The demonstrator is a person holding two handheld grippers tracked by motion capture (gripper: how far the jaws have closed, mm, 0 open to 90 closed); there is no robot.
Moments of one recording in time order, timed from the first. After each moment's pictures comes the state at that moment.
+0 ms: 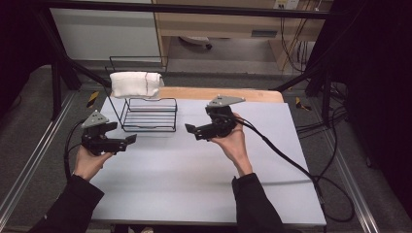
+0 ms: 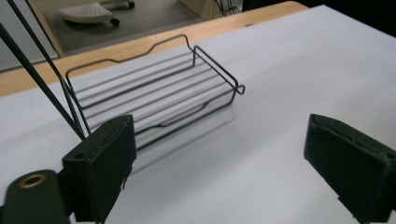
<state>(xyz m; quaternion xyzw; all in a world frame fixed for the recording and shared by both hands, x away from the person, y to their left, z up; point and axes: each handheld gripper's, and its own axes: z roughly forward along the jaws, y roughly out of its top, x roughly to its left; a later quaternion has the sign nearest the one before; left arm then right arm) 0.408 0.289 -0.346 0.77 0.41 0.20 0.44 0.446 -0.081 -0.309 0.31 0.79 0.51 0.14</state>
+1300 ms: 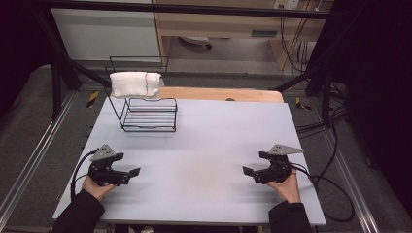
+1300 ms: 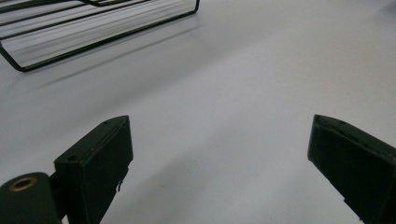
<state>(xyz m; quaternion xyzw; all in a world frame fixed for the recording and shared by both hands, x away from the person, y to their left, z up) 0.369 0.292 -0.428 0.80 0.39 0.15 0.43 0.382 -0.249 -0.436 0.39 0.78 0.48 0.11</state>
